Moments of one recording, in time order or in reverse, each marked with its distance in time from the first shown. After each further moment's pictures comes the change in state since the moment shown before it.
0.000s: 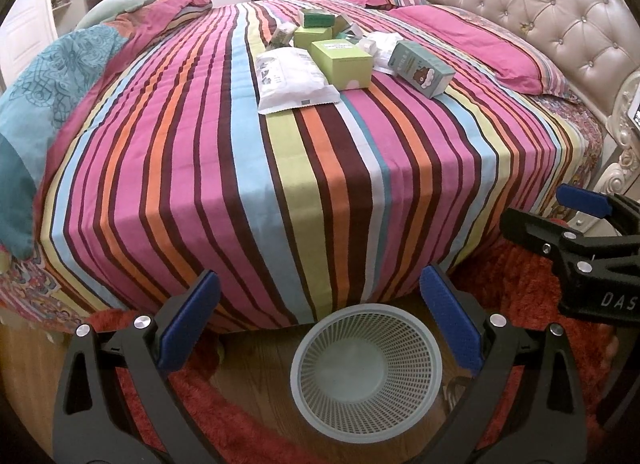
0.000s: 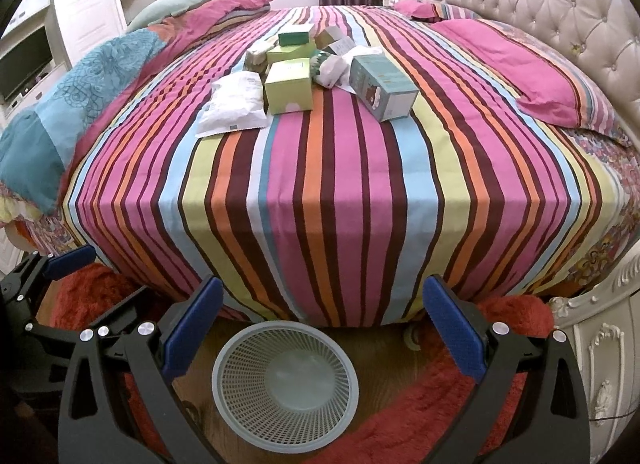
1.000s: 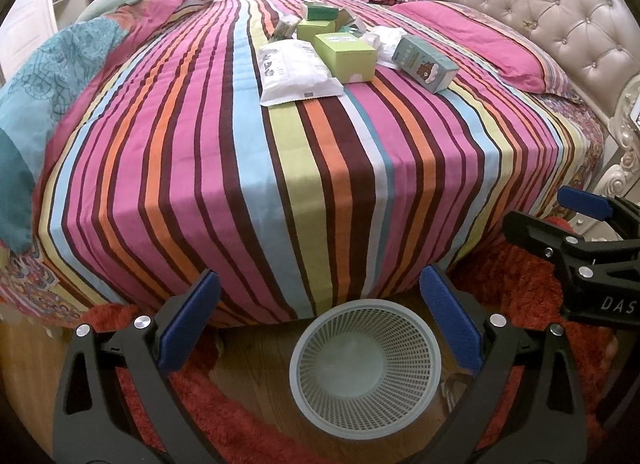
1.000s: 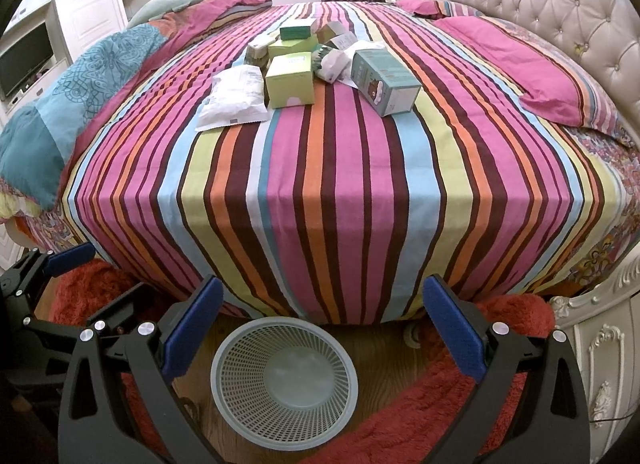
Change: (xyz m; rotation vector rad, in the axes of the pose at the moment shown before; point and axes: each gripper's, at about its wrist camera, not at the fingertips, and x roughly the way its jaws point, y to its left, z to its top) left arm 0.003 0.002 -0.003 -0.011 0.021 -0.001; right arm 0.004 0.001 -0.002 -0.012 0.013 -0.001
